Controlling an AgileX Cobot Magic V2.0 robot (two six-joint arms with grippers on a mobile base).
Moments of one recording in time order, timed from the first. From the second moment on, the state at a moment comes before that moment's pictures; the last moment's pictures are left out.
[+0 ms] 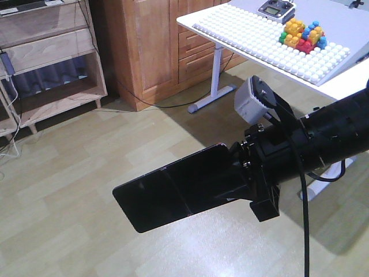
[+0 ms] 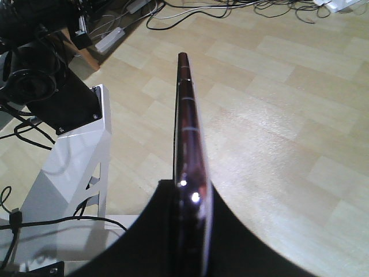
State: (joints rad) left arm 0.08 -0.01 0.03 -0.03 0.18 0.15; right arm 0.29 1.40 -1.07 1.01 1.21 -1.19
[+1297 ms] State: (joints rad) left arm 0.08 -0.01 0.03 -0.03 0.18 0.15; right arm 0.29 1.40 -1.07 1.01 1.21 -1.19
